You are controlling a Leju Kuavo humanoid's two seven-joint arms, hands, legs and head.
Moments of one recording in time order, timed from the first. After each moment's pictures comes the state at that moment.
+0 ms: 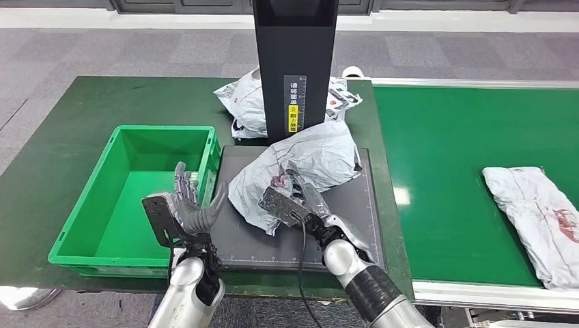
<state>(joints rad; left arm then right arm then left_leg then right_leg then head) -0.17 -0.26 -0.13 -1.25 0.03 0.44 -0.54 -0.45 0.23 0.55 -0.93 0.59 0.04 0.04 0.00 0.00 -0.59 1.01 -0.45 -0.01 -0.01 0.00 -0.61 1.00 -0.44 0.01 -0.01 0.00</state>
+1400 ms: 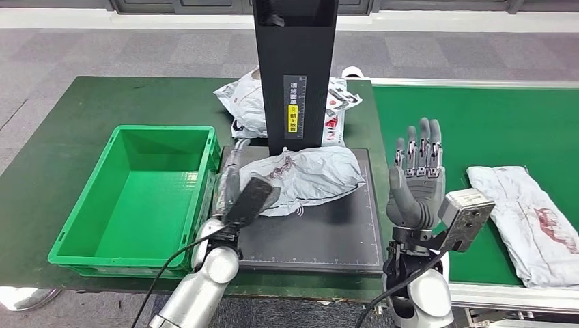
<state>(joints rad) -0.31 -0.26 -0.29 -1.18 -0.87 0.37 -0.13 -0.14 0.19 0.24 -1.65 0.03 -0.22 -0.35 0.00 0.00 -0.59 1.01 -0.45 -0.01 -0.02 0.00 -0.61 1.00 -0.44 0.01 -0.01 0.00</state>
